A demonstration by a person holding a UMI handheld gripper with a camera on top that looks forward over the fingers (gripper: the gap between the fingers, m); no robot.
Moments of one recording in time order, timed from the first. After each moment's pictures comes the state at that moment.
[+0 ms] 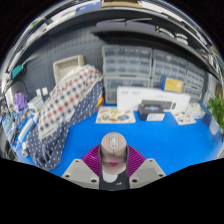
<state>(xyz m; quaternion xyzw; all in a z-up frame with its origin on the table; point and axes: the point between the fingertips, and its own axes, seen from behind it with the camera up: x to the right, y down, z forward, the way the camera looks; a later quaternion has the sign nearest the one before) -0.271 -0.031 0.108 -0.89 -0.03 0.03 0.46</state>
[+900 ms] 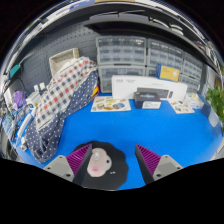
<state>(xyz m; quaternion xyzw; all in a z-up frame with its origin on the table) -0.248 -0.058 0.080 -0.91 -0.01 0.03 0.42</state>
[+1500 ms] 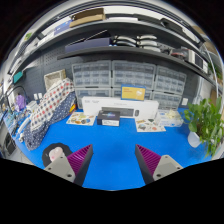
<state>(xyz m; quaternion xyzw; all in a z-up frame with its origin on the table) -0.008 -0.087 0.192 -0.88 -0.05 0.02 0.47</state>
